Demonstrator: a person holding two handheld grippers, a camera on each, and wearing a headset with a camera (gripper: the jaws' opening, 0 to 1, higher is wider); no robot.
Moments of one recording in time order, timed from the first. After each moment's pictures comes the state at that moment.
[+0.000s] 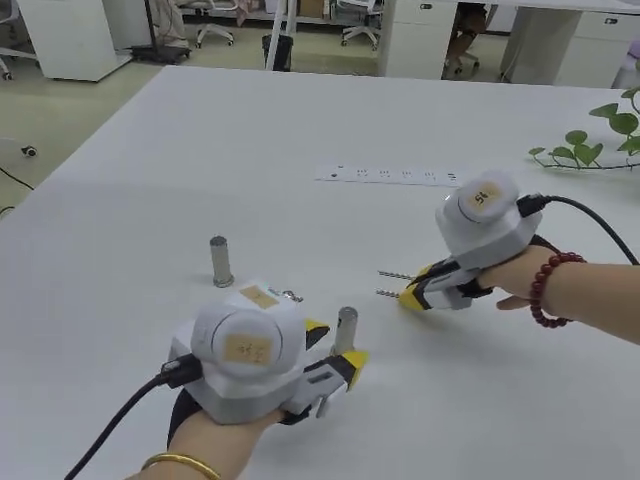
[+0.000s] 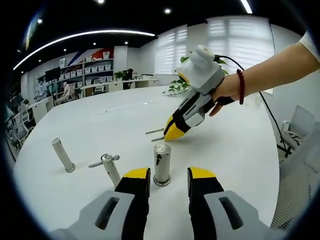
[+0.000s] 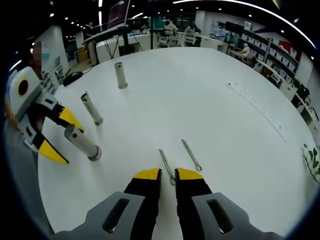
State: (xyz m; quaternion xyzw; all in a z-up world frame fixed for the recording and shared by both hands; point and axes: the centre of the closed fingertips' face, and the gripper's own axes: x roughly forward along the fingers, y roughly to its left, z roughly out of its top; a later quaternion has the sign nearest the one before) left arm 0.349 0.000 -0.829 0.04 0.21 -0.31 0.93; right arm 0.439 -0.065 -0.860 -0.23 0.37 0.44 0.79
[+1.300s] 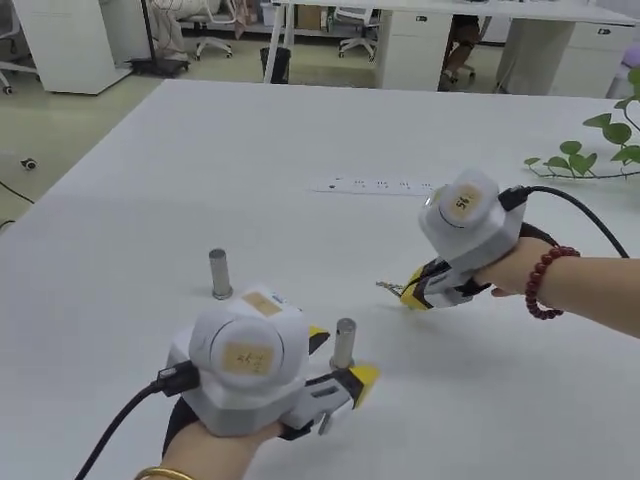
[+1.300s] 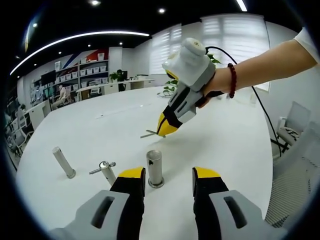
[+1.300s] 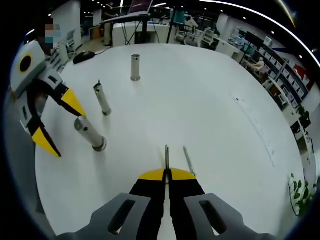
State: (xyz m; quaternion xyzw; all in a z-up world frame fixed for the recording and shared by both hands) left arm 0.336 -0.004 -0.813 0.05 0.21 -0.33 0.92; right arm 0.437 -0.063 -0.839 -0.33 0.34 0.46 0.75
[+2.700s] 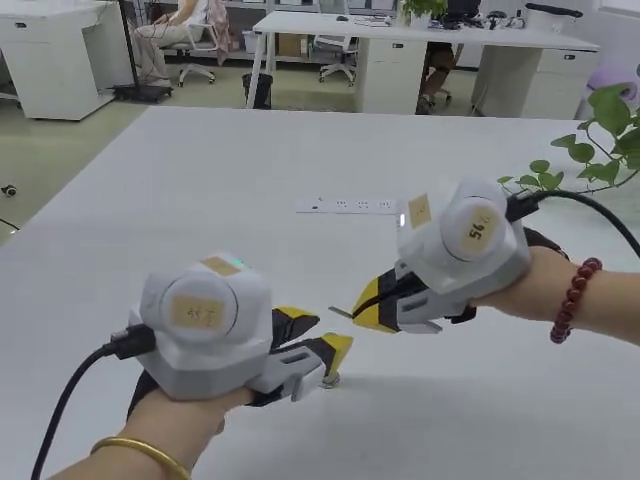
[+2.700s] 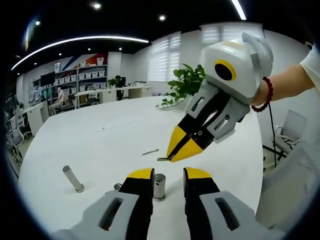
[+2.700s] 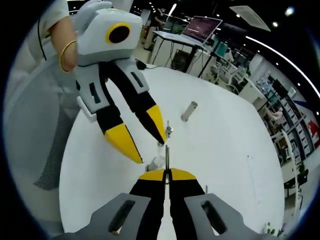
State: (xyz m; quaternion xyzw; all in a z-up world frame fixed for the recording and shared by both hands) left arm 0.340 0.004 -0.764 0.02 0.18 -0.35 0.92; right arm 0.353 -0.012 -0.776 -0.41 0.20 0.57 0.68
